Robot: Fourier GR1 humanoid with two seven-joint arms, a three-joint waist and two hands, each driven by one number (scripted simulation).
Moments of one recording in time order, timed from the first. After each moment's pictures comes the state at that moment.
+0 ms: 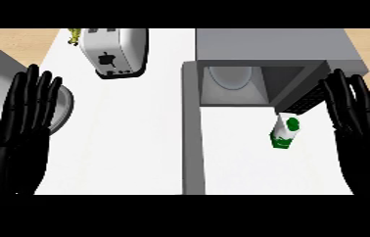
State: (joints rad) left arm 0.01 0.10 -0.03 -2.10 -0.02 0.02 0.00; right arm 0.02 -0.13 0.02 -2.10 -0.01 0.03 0.01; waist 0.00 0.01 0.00
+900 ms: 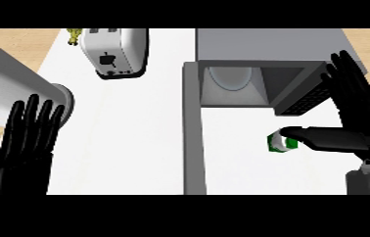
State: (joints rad) left arm 0.20 0.02 0.03 -2.07 0.26 -0.07 -0.02; right arm -0.17 -0.18 -0.11 -1.95 -0.03 -0.08 0.56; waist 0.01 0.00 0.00
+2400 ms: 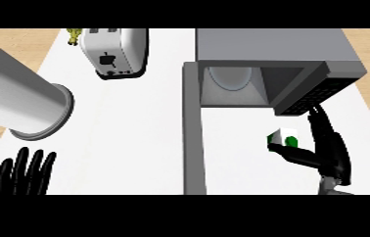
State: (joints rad) left arm 0.55 0.01 0.00 -2.10 0.28 -0.24 -0.27; right arm 0.02 -0.08 -0.18 -1.46 0.07 -0.12 0.05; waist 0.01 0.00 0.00
